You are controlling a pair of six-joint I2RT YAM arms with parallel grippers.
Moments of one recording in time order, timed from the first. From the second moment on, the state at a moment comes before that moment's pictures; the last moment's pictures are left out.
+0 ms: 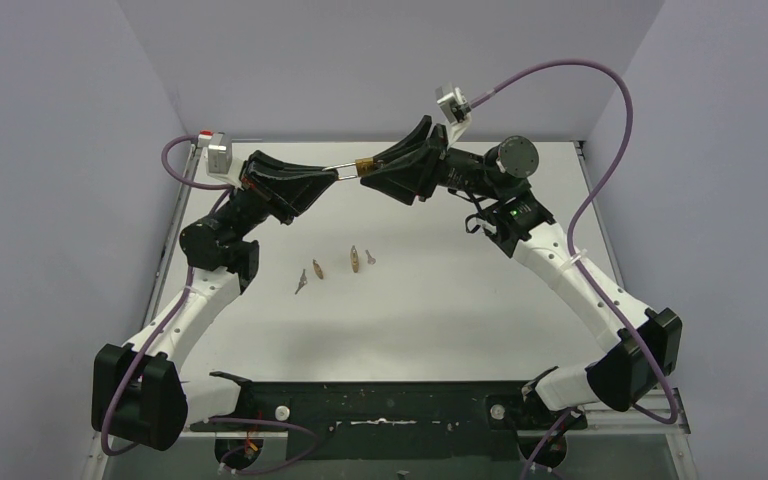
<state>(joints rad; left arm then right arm) -0.28 1.22 0.85 1.34 0.72 -1.17 0.58 1.40 1.36 0.48 -0.88 0.59</state>
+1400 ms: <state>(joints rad) -0.27 1.24 0.87 1.36 0.82 -1.20 0.56 1.40 1.37 0.50 -0.92 0.67</state>
